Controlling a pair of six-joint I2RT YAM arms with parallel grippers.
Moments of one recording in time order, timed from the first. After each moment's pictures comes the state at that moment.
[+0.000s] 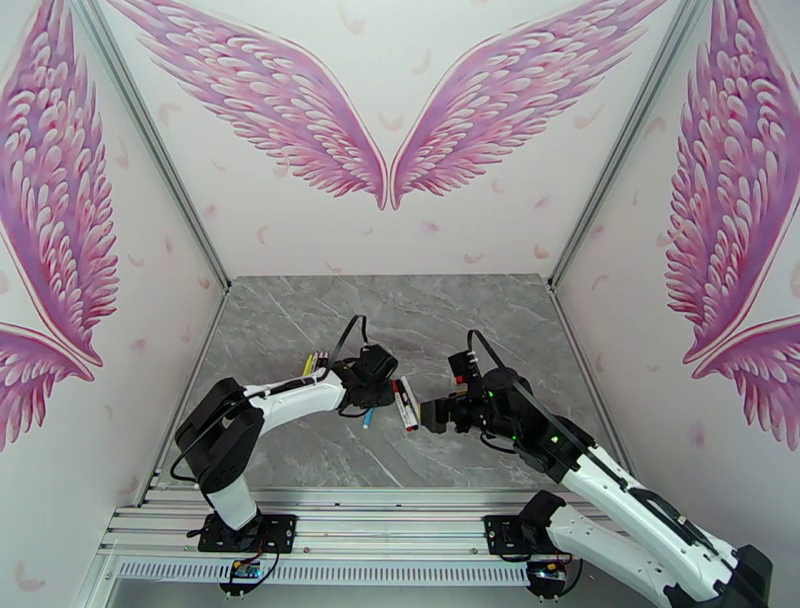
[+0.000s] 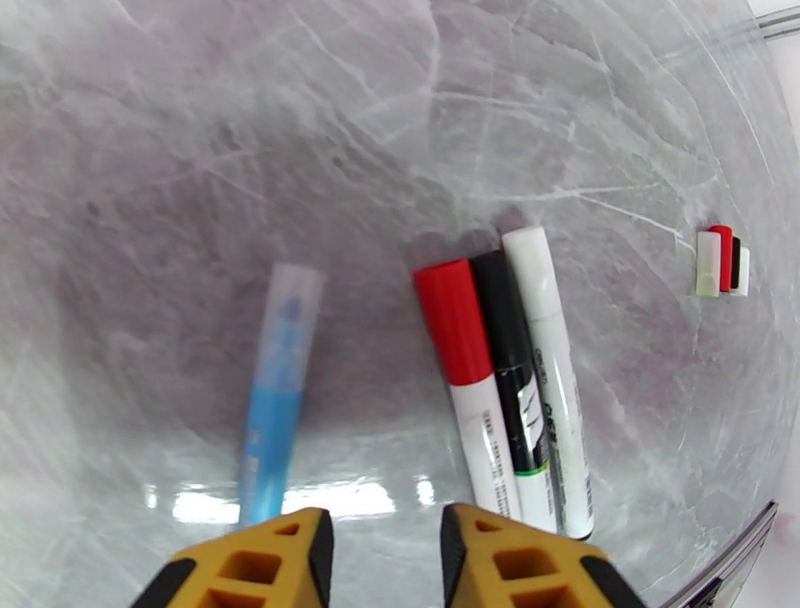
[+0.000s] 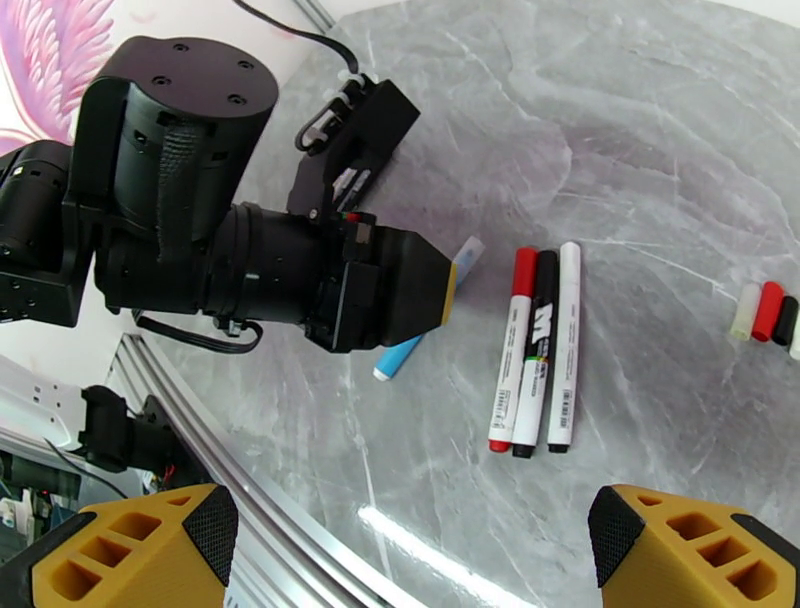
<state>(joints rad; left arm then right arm) -0.82 1.78 1.14 -0.45 -0.07 -0.90 0.64 0.81 0.70 -0.48 -0.22 0.45</state>
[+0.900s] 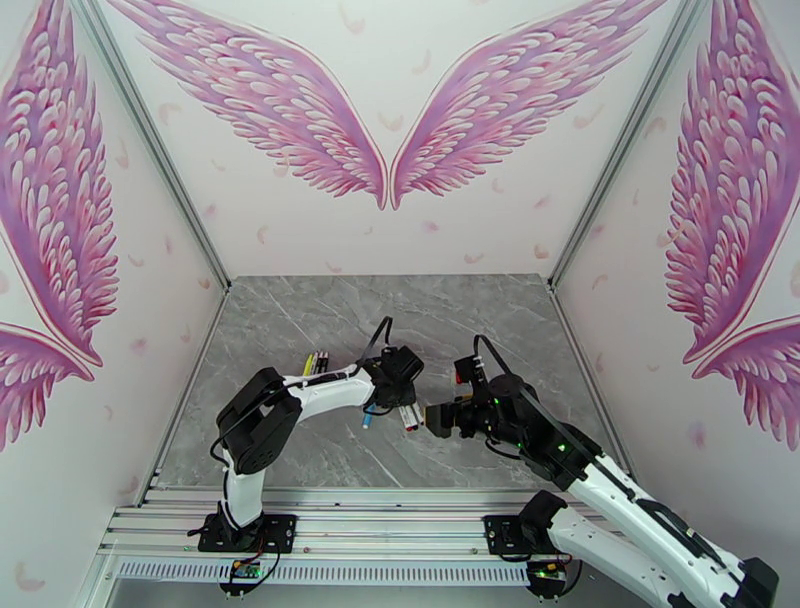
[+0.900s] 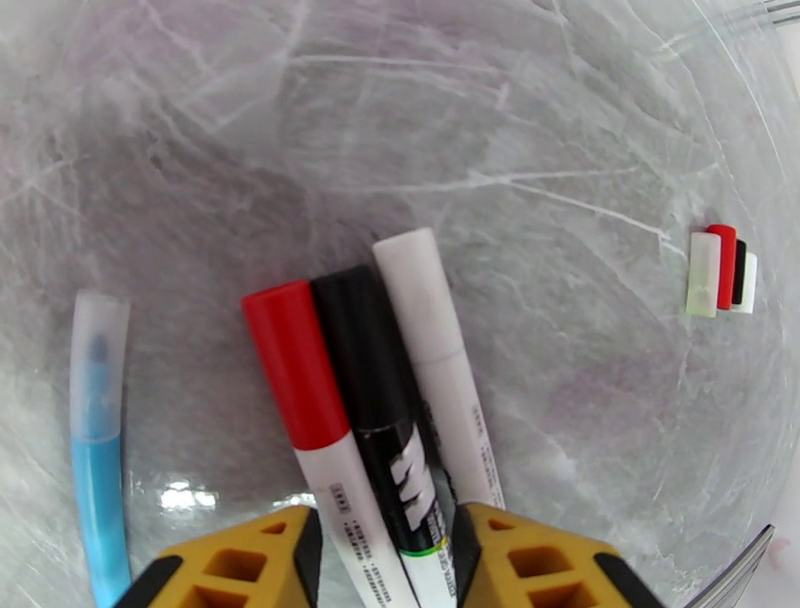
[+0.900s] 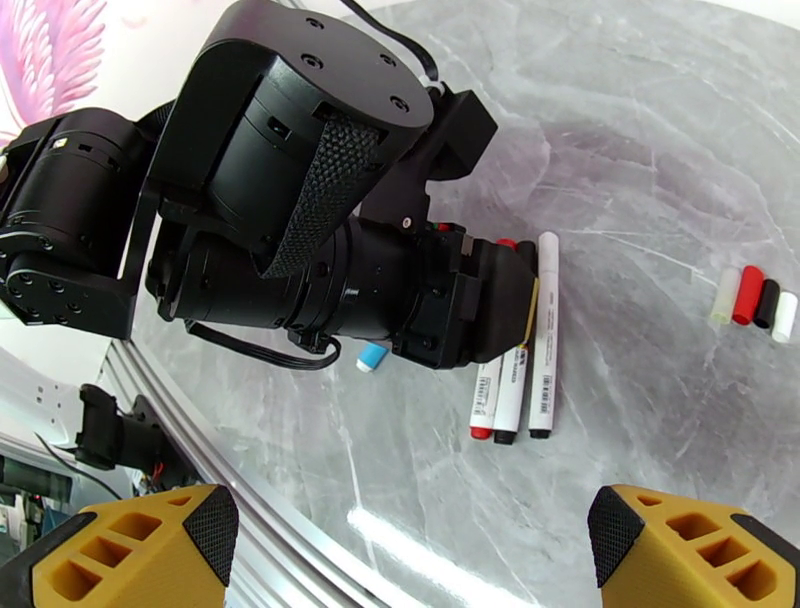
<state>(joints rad) -0.88 1.96 1.32 -0.49 -0.11 -0.95 0.64 0.76 0.67 -0.51 -0.18 0.45</state>
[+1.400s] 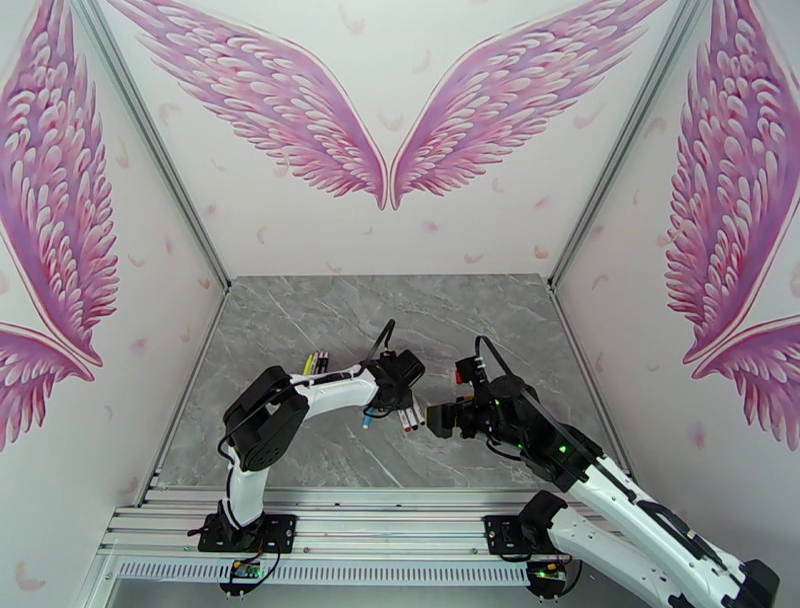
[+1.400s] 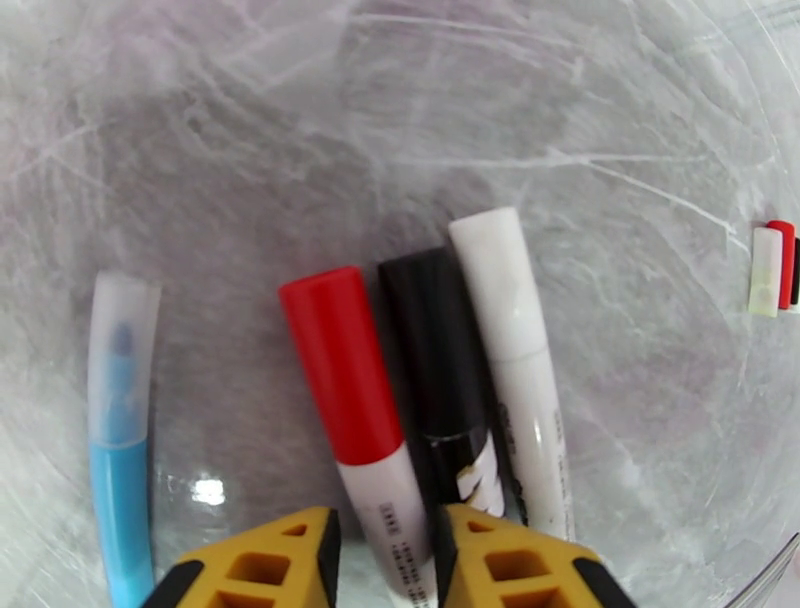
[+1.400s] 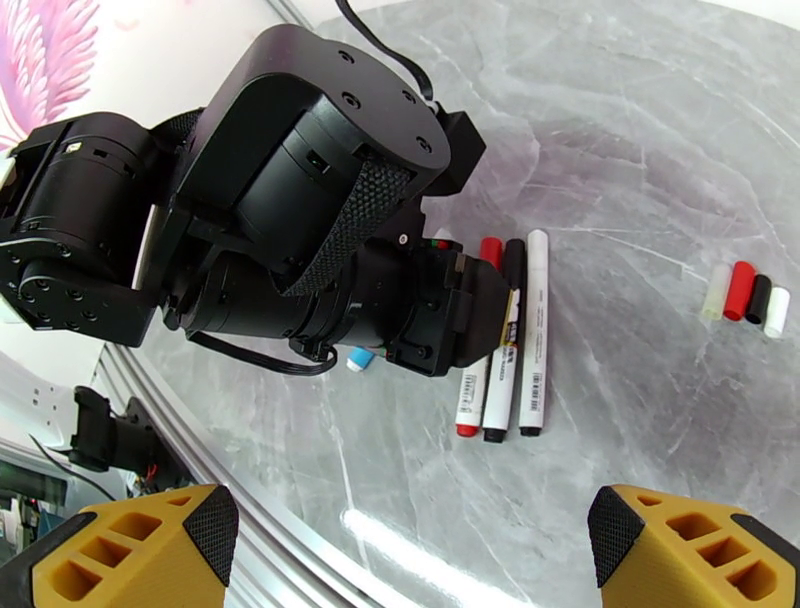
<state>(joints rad) -0.89 1.99 1.34 -0.55 -0.15 -0.94 0.64 0.75 0.67 -0.51 -0.17 0.45</state>
